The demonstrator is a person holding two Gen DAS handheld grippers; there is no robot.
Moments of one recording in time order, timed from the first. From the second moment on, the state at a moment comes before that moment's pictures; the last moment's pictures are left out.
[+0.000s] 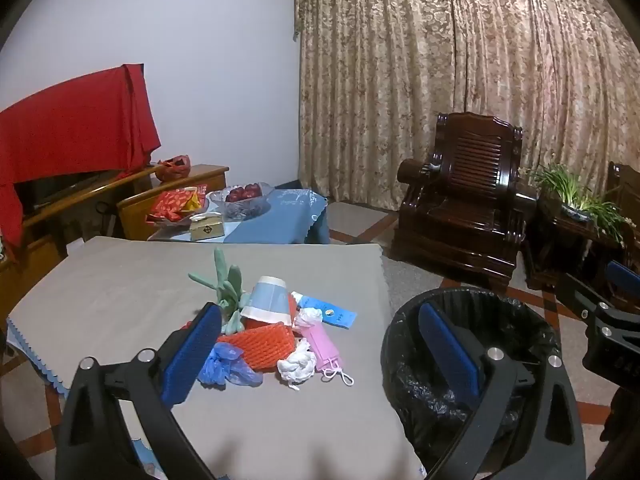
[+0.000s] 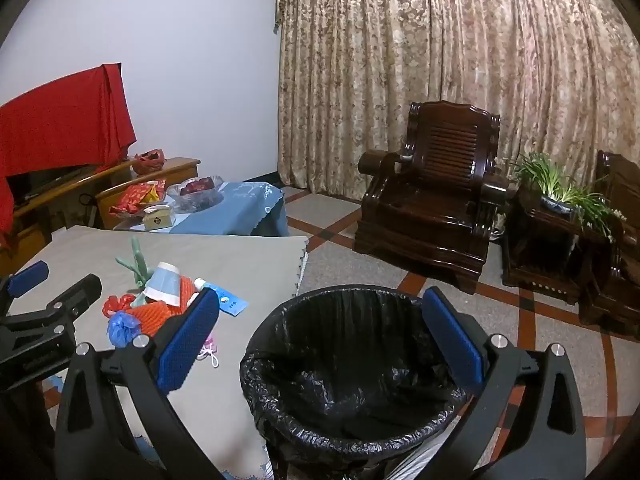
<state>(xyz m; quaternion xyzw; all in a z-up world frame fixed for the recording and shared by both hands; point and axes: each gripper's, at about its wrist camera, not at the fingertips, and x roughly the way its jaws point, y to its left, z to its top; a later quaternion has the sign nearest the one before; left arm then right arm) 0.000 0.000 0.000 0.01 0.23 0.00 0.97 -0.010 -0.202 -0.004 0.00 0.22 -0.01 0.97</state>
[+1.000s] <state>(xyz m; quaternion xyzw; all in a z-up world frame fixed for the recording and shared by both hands) 0.003 0.000 -0.006 0.01 0.24 0.00 0.97 -0.007 -0.201 -0.011 0.00 0.23 -0.01 0.97</state>
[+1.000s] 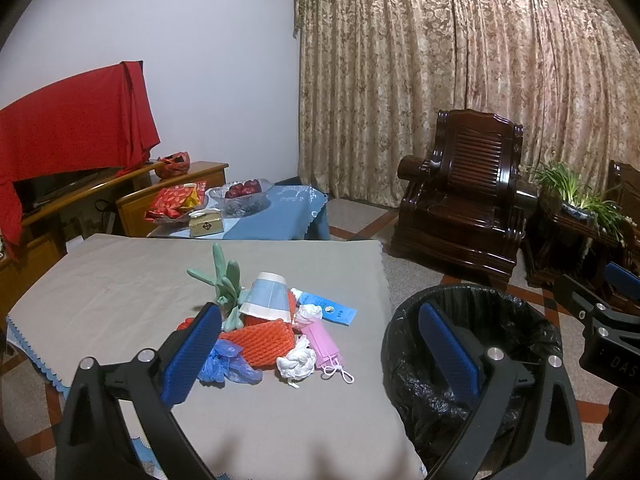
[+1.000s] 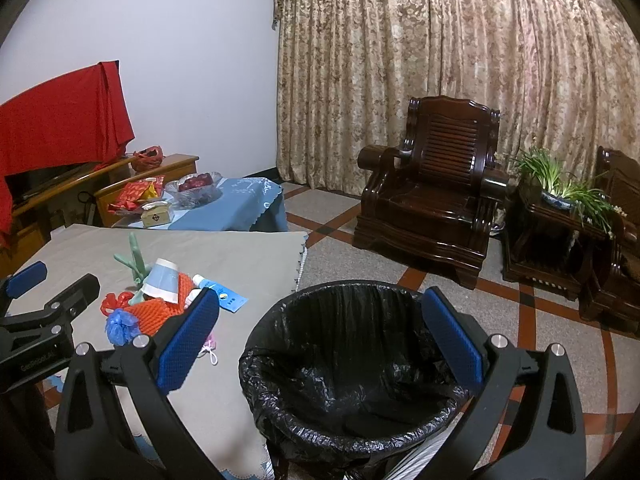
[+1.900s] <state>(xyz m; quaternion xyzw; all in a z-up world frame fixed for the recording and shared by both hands) 0.003 -0.001 -0.006 0.01 0.24 0.00 0.97 -0.004 -0.204 -0.014 0.00 0.23 -0.01 0.97</state>
